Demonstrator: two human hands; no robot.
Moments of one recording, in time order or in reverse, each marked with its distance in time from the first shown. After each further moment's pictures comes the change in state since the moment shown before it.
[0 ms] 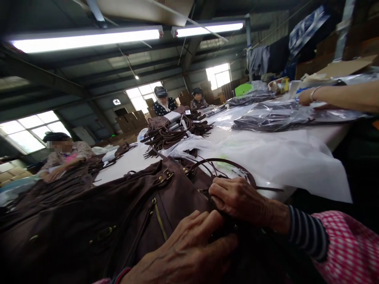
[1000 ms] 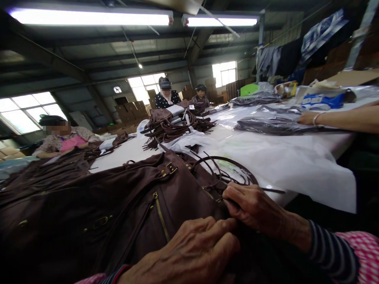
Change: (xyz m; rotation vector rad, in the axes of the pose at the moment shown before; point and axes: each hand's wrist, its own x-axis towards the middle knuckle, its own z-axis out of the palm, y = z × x) left_hand 0.007 -0.001 0.004 -0.106 -0.030 0.046; right_hand -0.035 0.010 0.001 0.113 -0.061 0.081
